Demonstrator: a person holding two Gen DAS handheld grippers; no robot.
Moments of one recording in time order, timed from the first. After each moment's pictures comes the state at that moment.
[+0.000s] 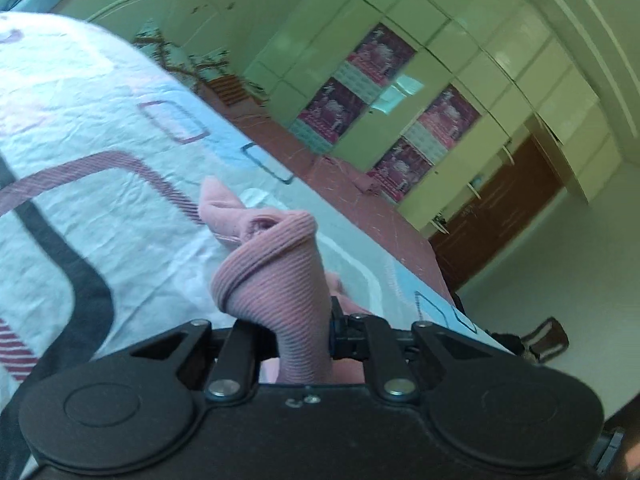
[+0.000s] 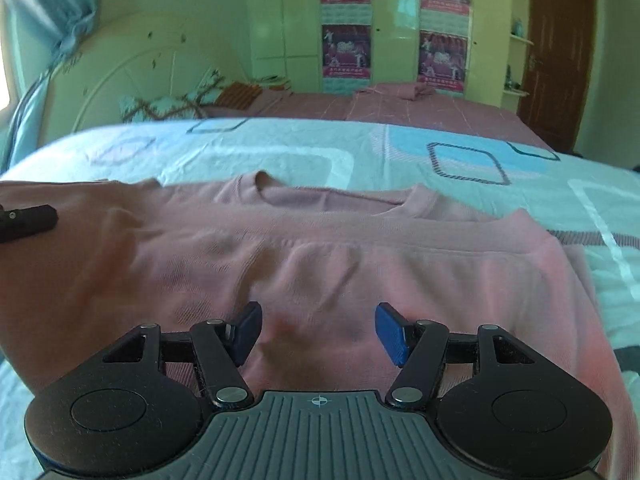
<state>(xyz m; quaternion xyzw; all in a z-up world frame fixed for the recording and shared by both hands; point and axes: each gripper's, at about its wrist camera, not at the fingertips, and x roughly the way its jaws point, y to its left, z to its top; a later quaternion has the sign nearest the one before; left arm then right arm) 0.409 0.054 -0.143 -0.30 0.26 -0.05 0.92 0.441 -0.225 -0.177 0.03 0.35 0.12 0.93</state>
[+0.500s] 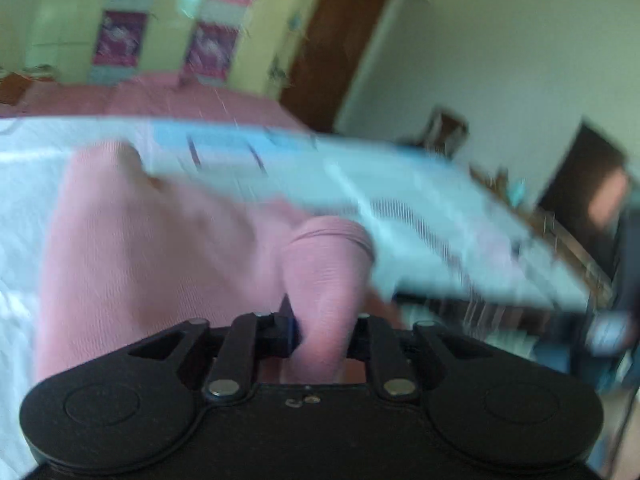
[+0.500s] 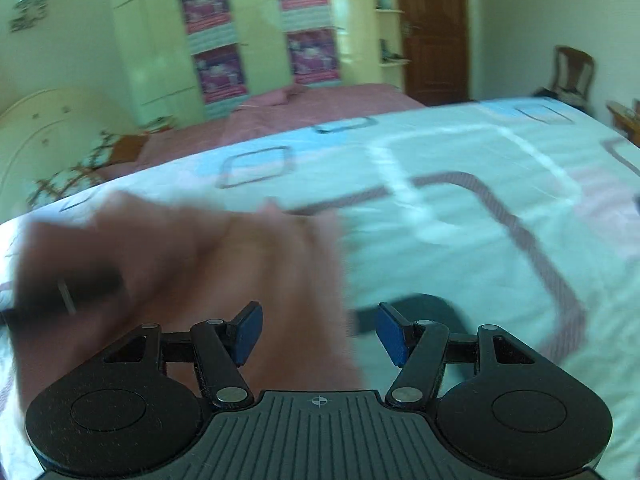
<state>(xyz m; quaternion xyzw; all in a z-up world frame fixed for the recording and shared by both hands) 0.429 -0.194 -0.186 -0.04 0.36 -0.30 0.88 0.396 -0.414 -0.156 0.12 0.35 -0.04 0.93</state>
